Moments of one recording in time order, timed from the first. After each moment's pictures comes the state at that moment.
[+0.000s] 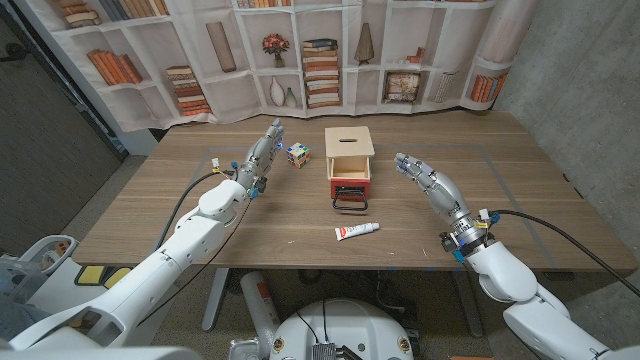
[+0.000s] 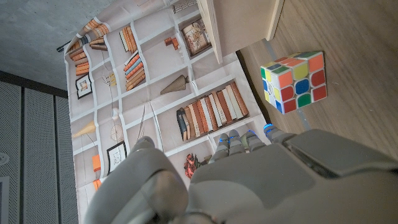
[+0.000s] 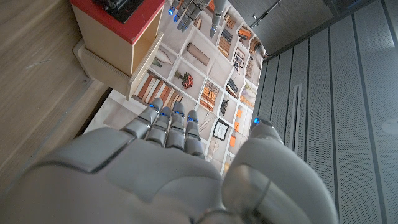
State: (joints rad) left arm 0.89 0.59 0.41 -1.49 -0.59 -0.18 0.02; left_hand 0.31 -0.07 0.13 0.10 0.31 -0.07 0.08 0.20 0.18 -0.09 0.02 0.21 0.18 -0.17 0.03 0.19 0.18 -0.17 -0.03 0.20 0.18; right arm -1.41 -0.70 -0.24 -1.79 0.28 0.66 -0.05; right_hand 0.35 -0.01 0.22 -0.05 0.25 0.23 0.04 0.21 0.18 0.23 0.06 0.22 0.18 0.13 0.01 0.19 0.17 0.15 -0.04 0.28 0.17
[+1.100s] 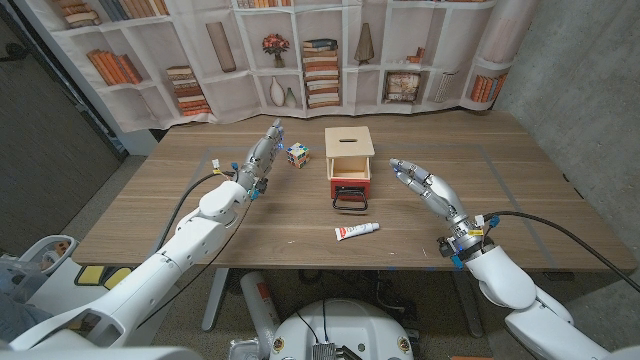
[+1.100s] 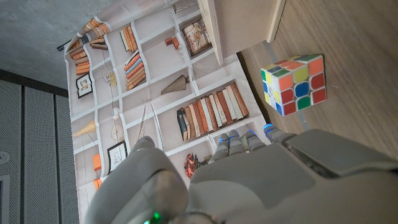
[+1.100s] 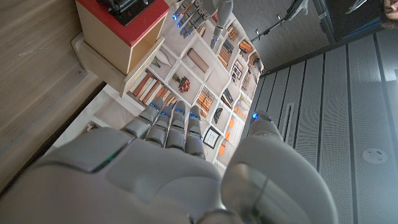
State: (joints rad) left arm 0.90 0.59 0.41 -1.51 -0.58 -0.17 0.03; left_hand 0.31 -0.06 0.12 0.10 0.31 -0.07 0.08 0.20 0.18 -0.09 0.02 0.21 0.18 -0.17 0.03 0.19 0.18 -0.17 -0.03 0.20 0.18; right arm -1.45 -0.69 -0.22 -1.83 0.11 0.65 -0.13; right_hand 0.39 -0.01 0.22 -0.09 0.25 0.30 0.03 0.22 0.18 0.27 0.06 0.23 0.18 0.15 -0.01 0.19 0.17 0.17 -0.04 0.26 0.17
